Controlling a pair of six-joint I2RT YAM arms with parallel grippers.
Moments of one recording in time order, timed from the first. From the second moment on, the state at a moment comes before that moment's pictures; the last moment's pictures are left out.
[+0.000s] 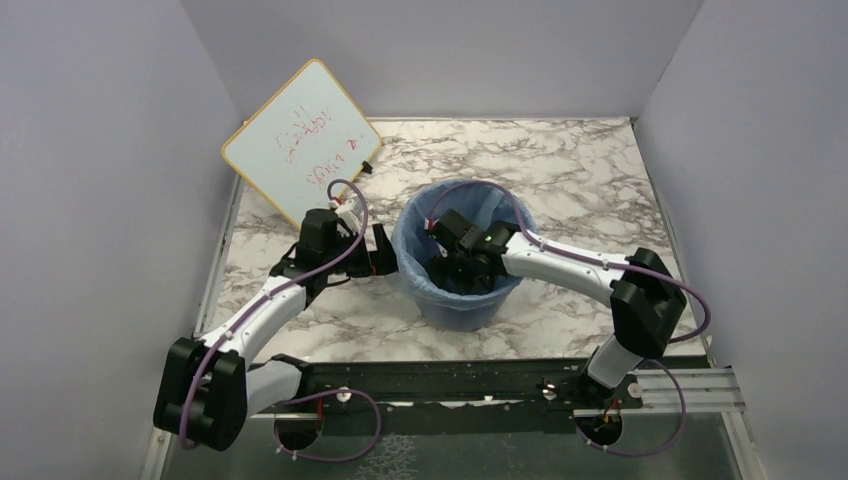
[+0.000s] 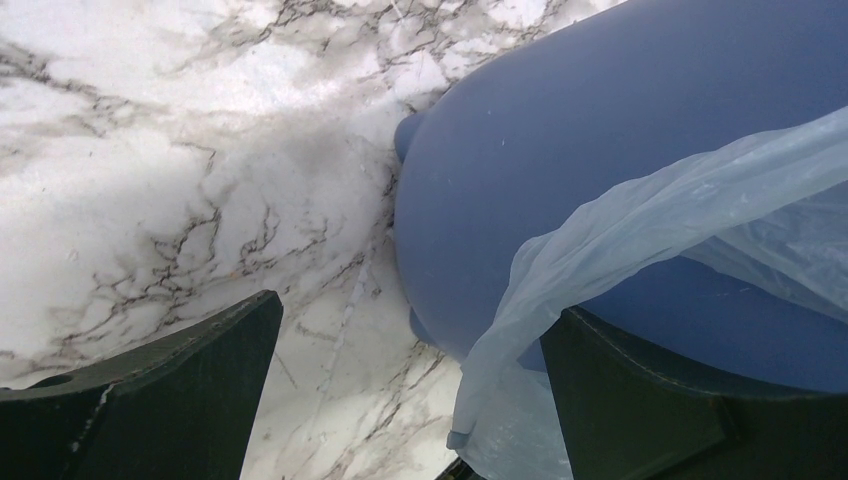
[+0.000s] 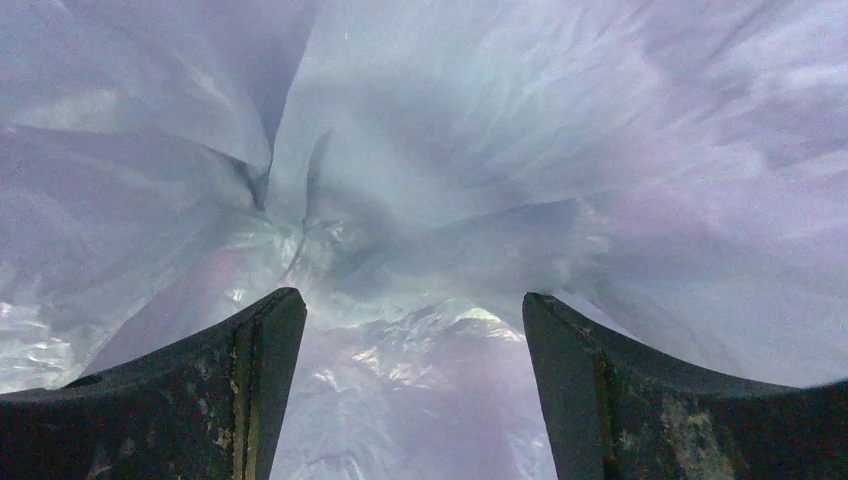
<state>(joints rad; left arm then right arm) -0.32 1.12 0.57 -0.08 0.51 -0.52 0.92 1.67 1.21 -0.75 0.09 0.23</state>
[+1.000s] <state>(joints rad) -0.33 1.21 0.59 0.09 0.50 -0.57 0.81 1.55 1.24 -0.72 -0.01 0.20</state>
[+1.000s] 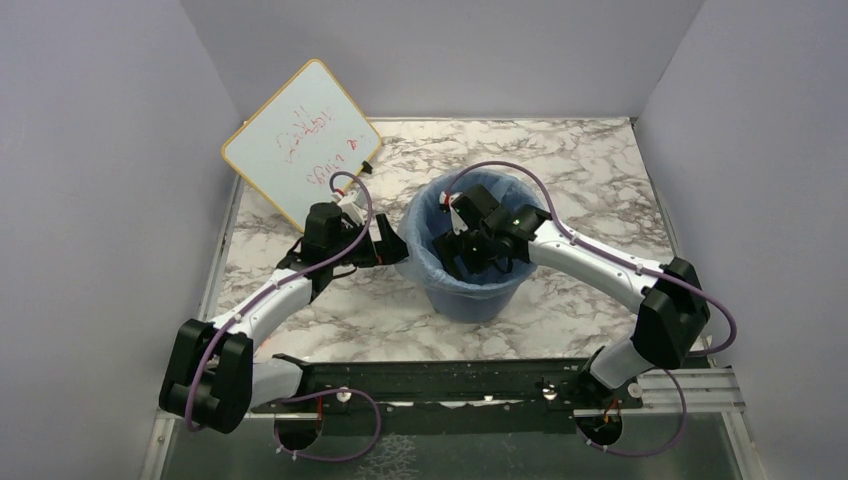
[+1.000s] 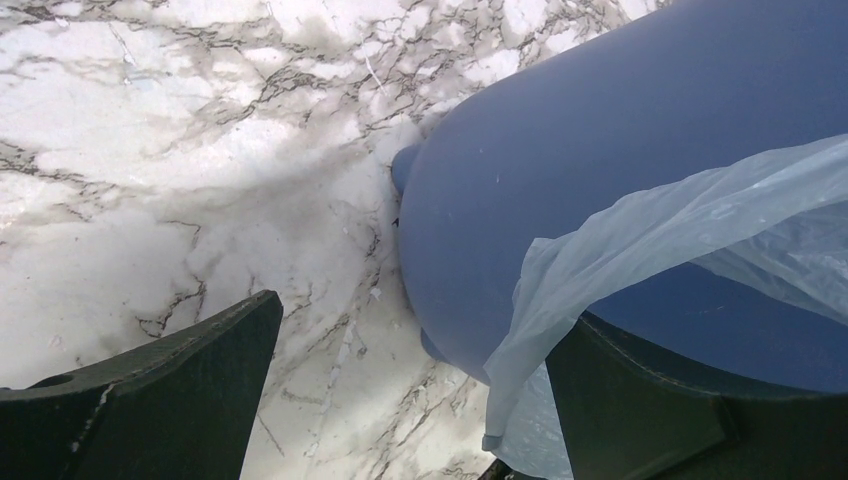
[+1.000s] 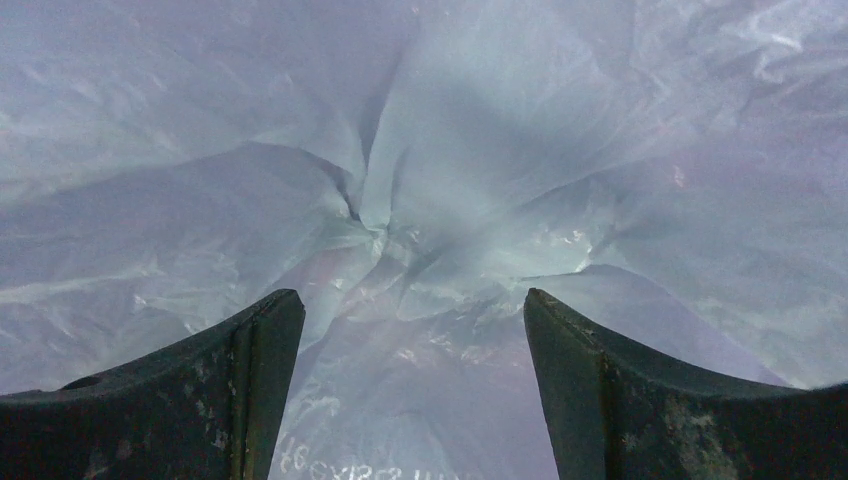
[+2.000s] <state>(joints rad) -0.33 1.17 0.58 0.00 0.51 -0.53 0.81 1.62 1.30 -0.84 -0.04 0.21</state>
